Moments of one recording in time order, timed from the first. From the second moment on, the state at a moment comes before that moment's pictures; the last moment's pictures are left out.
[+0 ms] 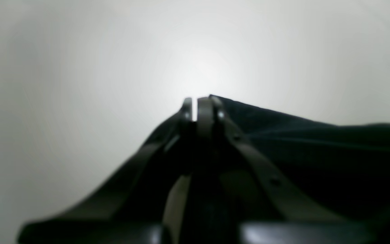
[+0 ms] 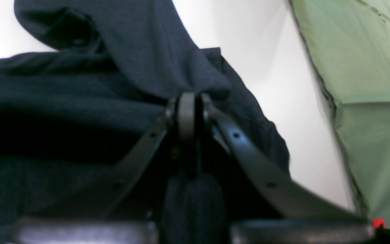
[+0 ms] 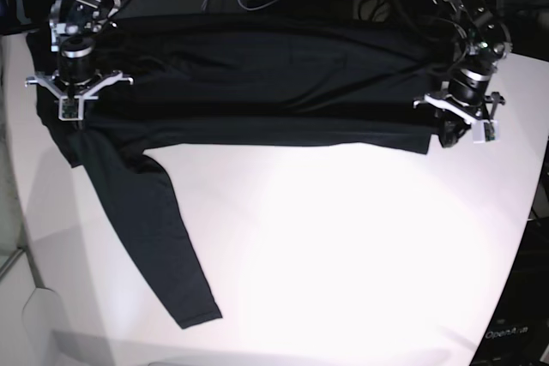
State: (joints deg) left arm 6.7 1.5 -41.0 84.3 -2.5 -40.3 15.5; right arm -13.1 -8.4 41.6 91.2 -27.8 27.0 2.6
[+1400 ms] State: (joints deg) left arm 6.7 2.2 -41.3 80.0 -2.9 -40.1 15.3; right arm -7.5 -8.8 38.0 90.9 -23.8 27.0 7.9
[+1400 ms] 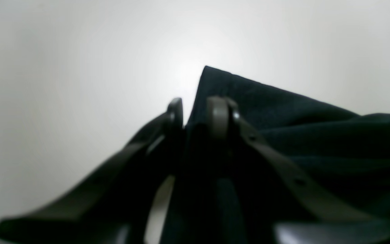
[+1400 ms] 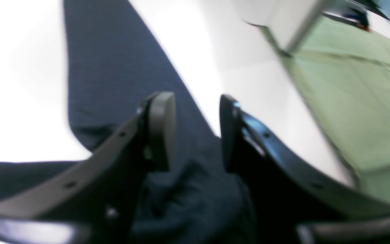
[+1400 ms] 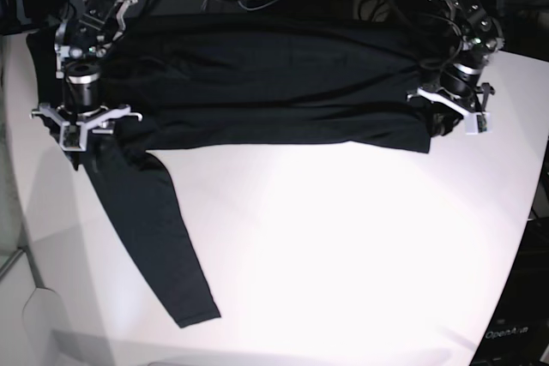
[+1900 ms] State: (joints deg) left arm 7.0 2.2 -41.3 79.9 -2.9 -40.1 15.3; right arm 7.8 -2.6 34.2 73.0 -37.8 27.2 8.1
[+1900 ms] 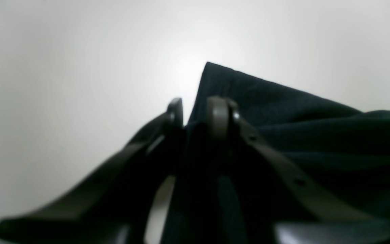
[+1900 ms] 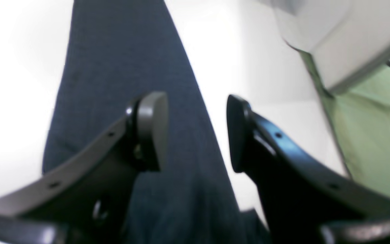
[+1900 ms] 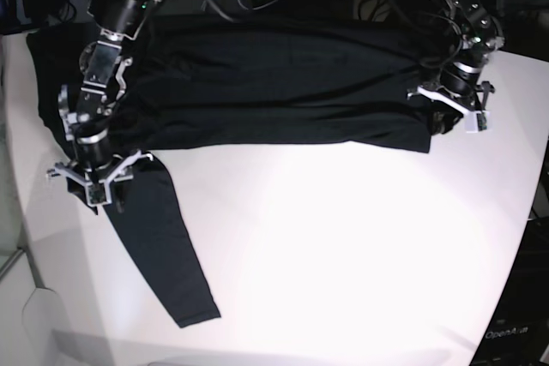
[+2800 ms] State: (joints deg) left arm 7.0 2.4 -41.3 79.9 -2.9 -40.1 15.3; right arm 14.0 2.7 9.0 60.1 -43.0 27.2 -0.2
